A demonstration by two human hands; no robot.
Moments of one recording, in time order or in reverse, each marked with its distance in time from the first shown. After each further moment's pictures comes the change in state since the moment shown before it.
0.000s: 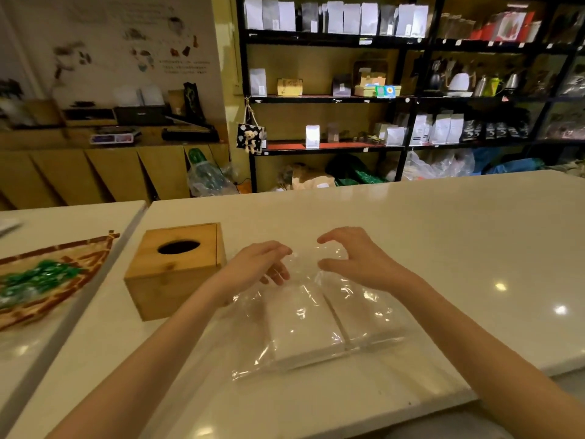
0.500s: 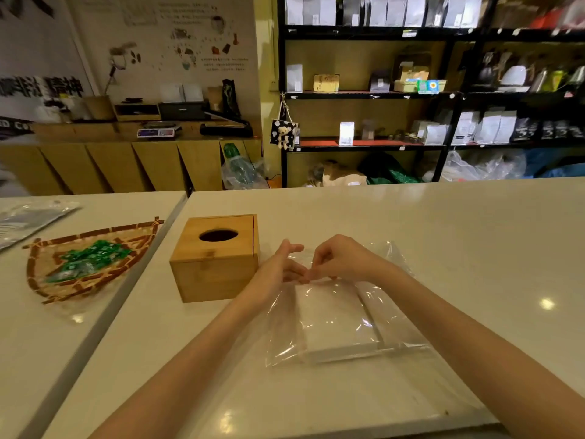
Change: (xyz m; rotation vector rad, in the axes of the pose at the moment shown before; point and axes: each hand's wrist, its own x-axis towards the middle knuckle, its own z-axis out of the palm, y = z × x) left_hand -0.021 -0.027 0.014 -0.413 0.188 -0.015; right_hand 0.042 -0.037 0.042 0.181 -0.271 -0.053
